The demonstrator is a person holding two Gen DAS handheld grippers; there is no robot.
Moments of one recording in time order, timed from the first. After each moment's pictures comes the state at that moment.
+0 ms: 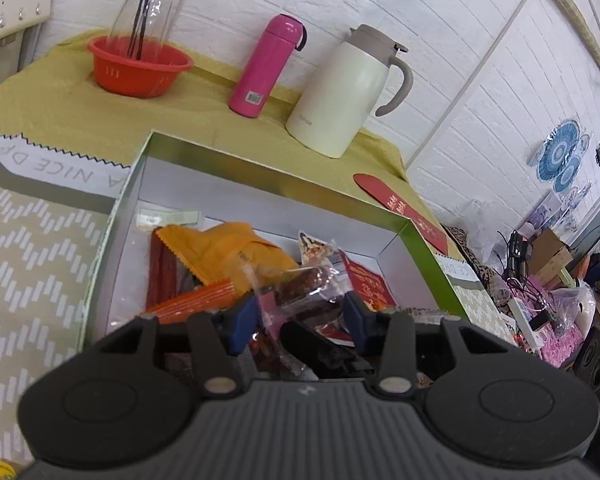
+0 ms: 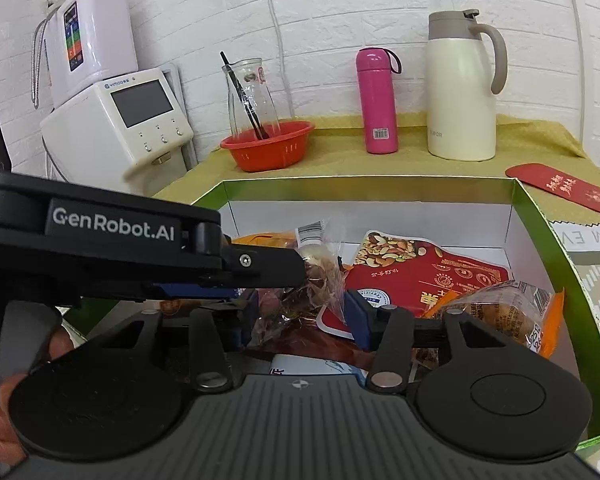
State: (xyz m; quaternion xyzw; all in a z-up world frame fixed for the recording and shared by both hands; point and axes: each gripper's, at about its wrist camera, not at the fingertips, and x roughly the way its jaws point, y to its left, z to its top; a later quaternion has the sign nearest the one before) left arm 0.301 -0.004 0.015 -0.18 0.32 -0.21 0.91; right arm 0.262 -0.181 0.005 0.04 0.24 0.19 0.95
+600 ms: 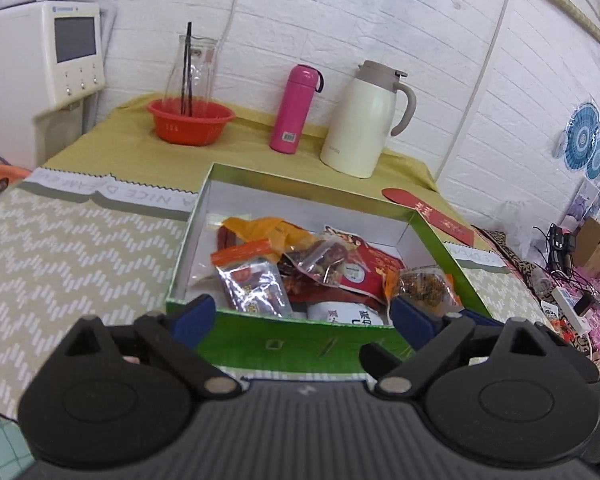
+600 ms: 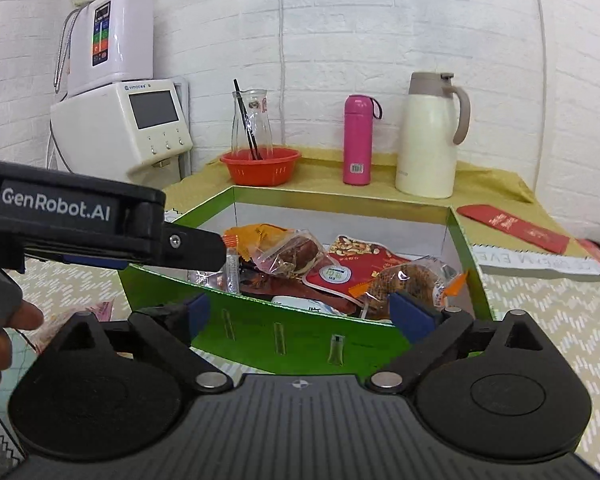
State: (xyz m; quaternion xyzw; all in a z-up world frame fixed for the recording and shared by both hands) left arm 0.190 -0.007 0.039 -0.12 0.27 -0.12 0.95; right arm 0.170 -0.192 0.019 -0.03 0.18 0.14 0.97
